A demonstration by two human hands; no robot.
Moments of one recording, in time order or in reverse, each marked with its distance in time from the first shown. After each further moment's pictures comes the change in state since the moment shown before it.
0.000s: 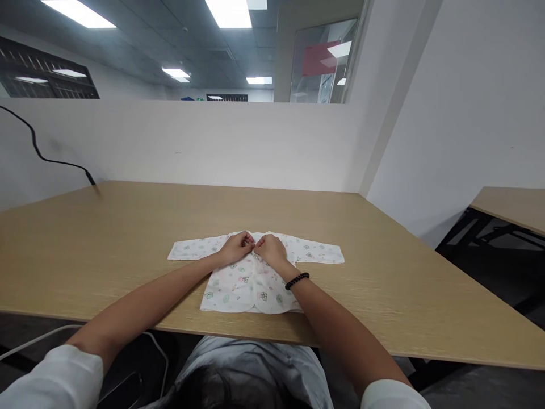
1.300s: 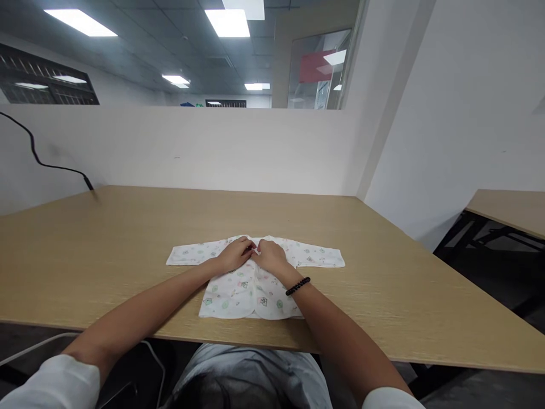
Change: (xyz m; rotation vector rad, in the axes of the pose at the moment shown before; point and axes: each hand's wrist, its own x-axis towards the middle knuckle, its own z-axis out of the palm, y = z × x) left_hand 0.000 0.003 -0.004 0.310 -0.127 0.236; right_hand -0.006 -0.006 -0.011 -0.325 -0.140 -0.122
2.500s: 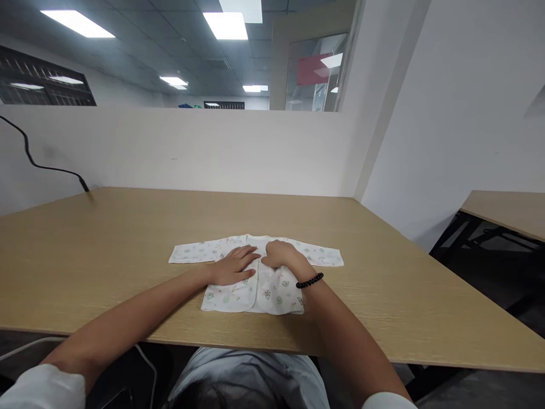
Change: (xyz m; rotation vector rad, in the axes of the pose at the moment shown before) left_hand -0.029 0.012 -0.006 0.086 -0.225 0.186; right_hand -0.009 0.021 -0.048 -0.135 -0.268 -0.170
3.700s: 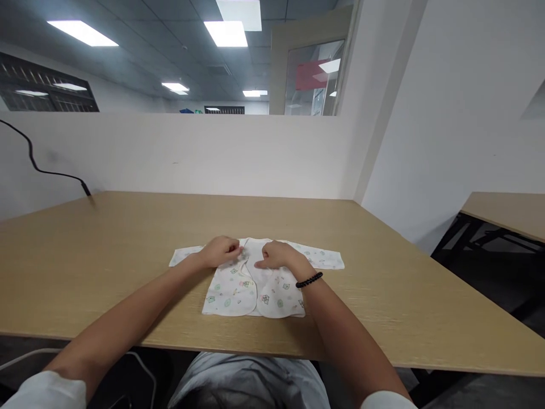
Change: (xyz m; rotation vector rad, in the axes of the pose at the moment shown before) left_hand 0.005 -0.026 -0.051 0.157 0.088 -0.182; right_hand 0.009 0.008 0.001 0.029 0.053 -0.114
